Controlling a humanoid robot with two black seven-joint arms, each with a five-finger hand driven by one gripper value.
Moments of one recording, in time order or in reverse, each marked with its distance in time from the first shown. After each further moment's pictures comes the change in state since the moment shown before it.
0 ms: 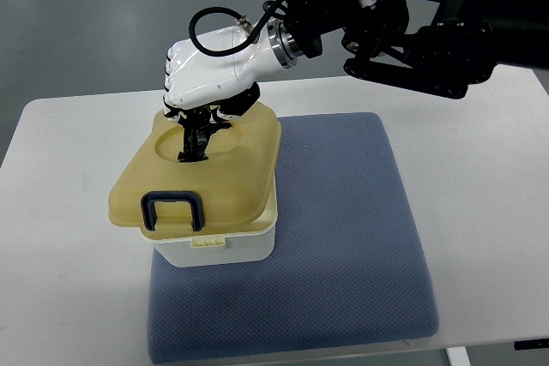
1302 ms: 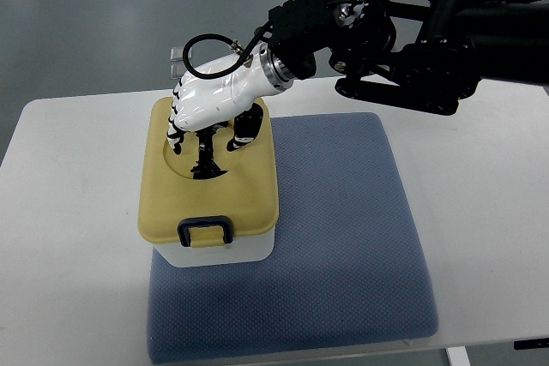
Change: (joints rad) left arm 0.000 0.000 0.000 0.000 0.000 0.000 0.000; right arm -0.024 0.075 -0.031 0.007 0.018 0.159 -0.079
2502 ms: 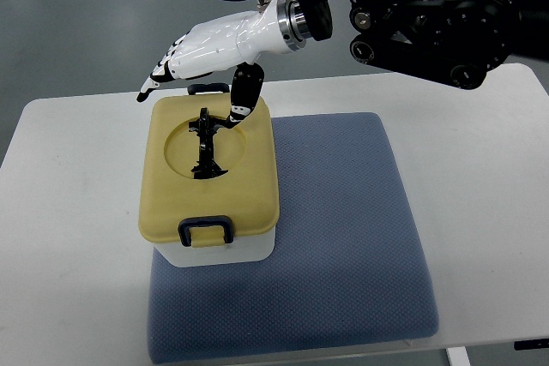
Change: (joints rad) left arm 0.000 0.000 0.000 0.000 0.000 -0.001 0.000; right arm 0.016 -0.060 0.090 0.014 0.263 0.117 -0.051
